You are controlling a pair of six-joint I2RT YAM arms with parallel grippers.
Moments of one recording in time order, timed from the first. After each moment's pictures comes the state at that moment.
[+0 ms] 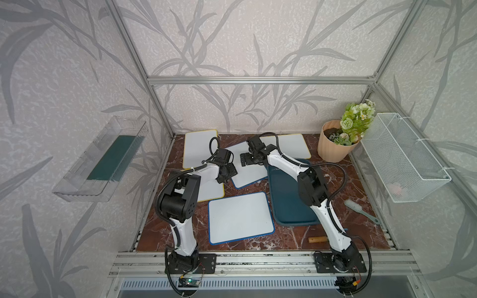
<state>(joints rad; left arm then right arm) -0.27 1.89 1.15 -0.34 -0.02 -0.75 0.64 2.49 2.18 -0.62 0.02 0.39</state>
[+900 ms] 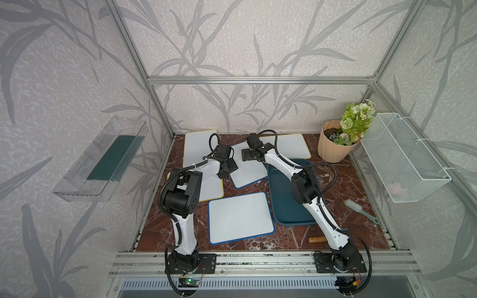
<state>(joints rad) -0.27 1.96 1.27 -0.35 -0.02 -0.78 0.61 2.72 2.50 -0.69 0.17 0.40</state>
